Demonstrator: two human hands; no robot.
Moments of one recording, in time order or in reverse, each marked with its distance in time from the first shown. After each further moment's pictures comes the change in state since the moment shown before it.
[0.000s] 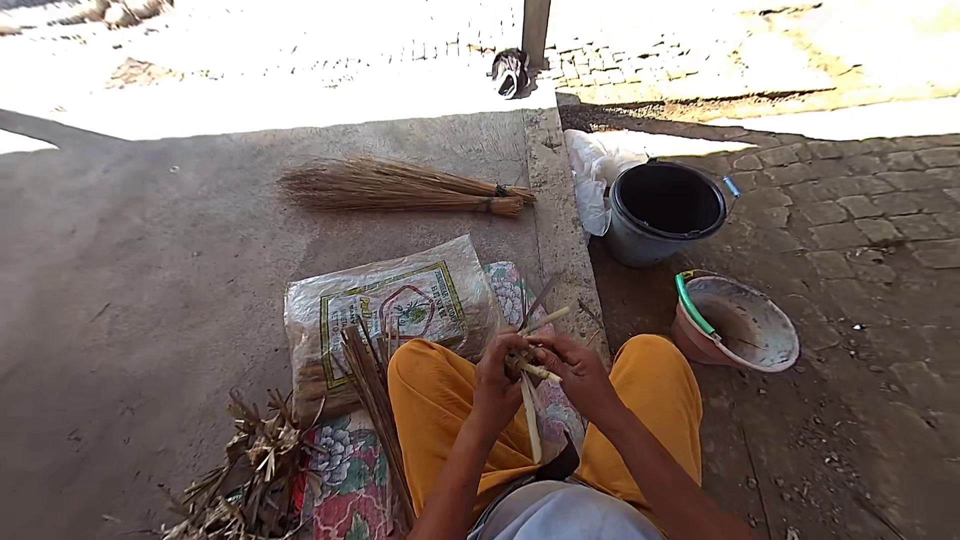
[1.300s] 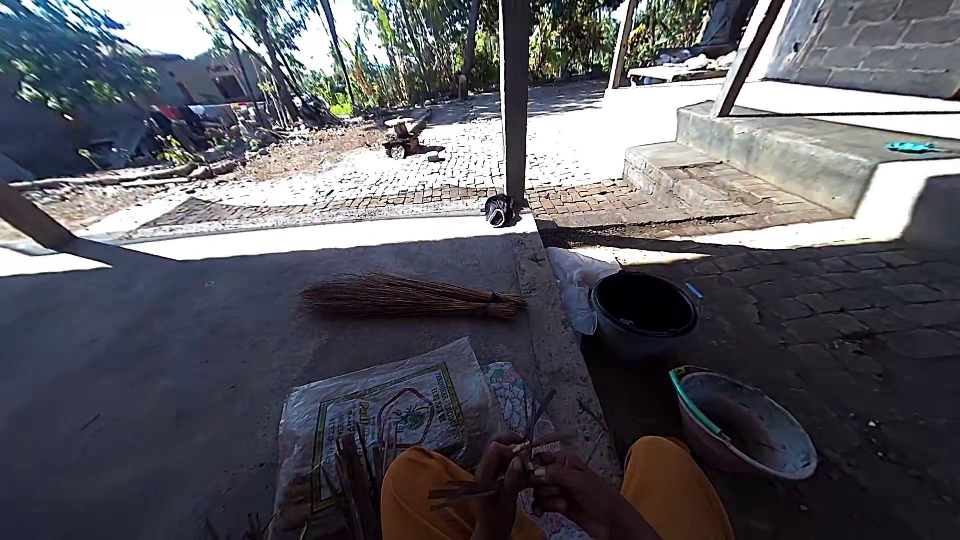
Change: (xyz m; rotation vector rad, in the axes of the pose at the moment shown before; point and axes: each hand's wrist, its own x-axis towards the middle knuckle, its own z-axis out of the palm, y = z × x) left_hand -0.009 -0.035 0.010 -0.269 0.128 0.118; right_hand -0.002 0.029 0.000 0.943 -0.407 0.444
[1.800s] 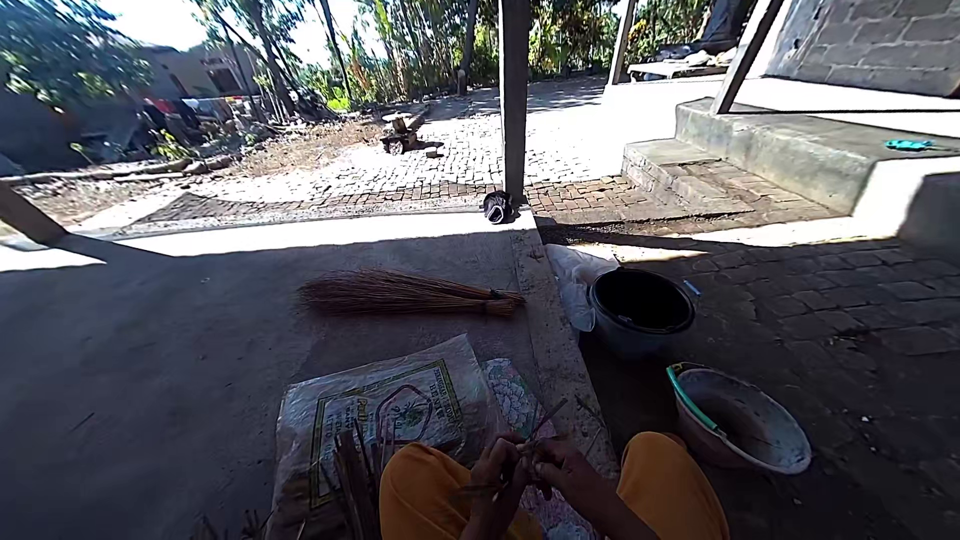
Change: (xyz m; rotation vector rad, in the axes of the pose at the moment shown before) left_hand -0.002 0.002 -0.009 0.372 -0.115 -0.034; right_hand 0.000 -0.001 0.003 -0.789 0.303 -0.058
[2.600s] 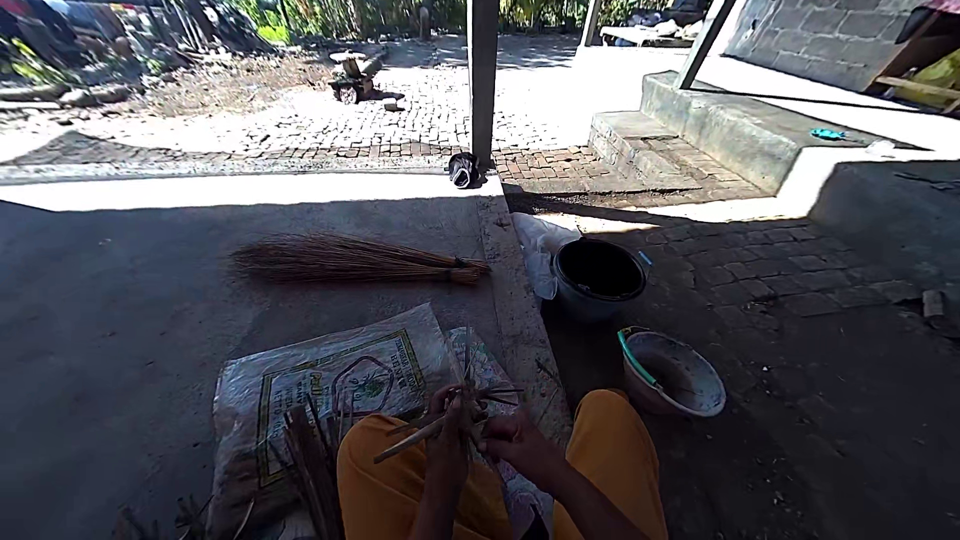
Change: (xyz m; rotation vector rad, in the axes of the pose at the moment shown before) left_hand 0.017 0.037 0.001 -0.857 0.366 -0.515; right_hand -0.004 -0.010 0.020 0.158 -0.071 -0.095
